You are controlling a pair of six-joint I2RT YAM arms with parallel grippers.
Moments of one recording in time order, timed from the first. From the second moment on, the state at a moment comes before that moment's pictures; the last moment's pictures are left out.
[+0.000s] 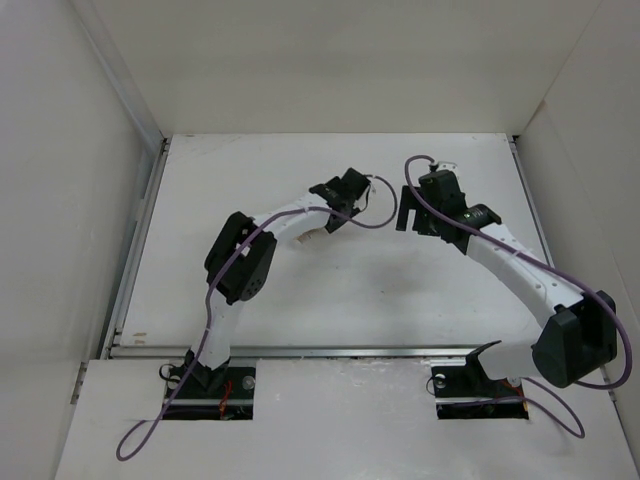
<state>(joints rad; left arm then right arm) -0.70 2.13 1.70 -0.58 -0.46 0.35 0.43 1.34 1.10 -0.56 0.28 0.43</state>
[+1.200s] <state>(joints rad) -0.13 2.13 1.57 -0.60 0.90 0.08 0.43 1.39 1.14 -0.58 0.20 0.52</state>
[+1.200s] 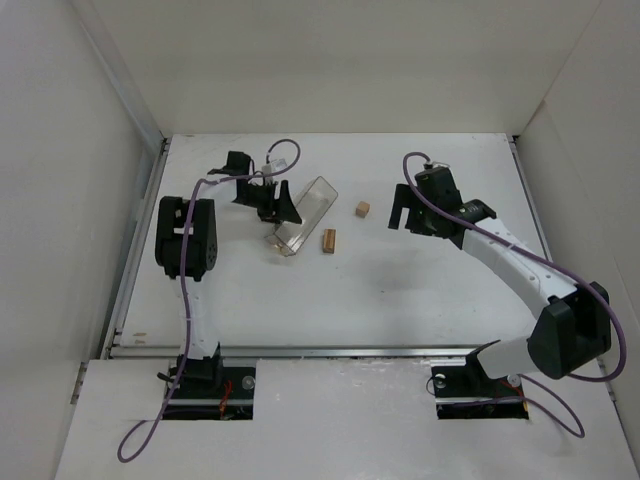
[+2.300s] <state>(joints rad) 0.05 2.03 1.35 -0.31 0.65 -0.37 0.74 2.00 1.67 -0.65 0.23 0.57</state>
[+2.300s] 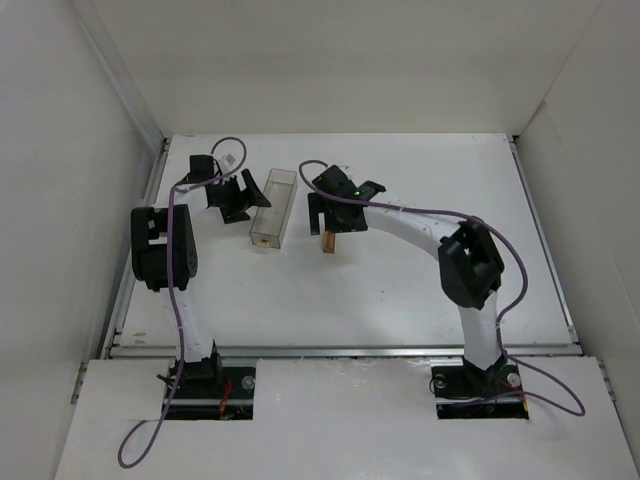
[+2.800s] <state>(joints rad) 0.03 1.89 1.36 -0.43 0.30 -0.24 0.75 2.24 1.82 -0.76 0.27 0.56</state>
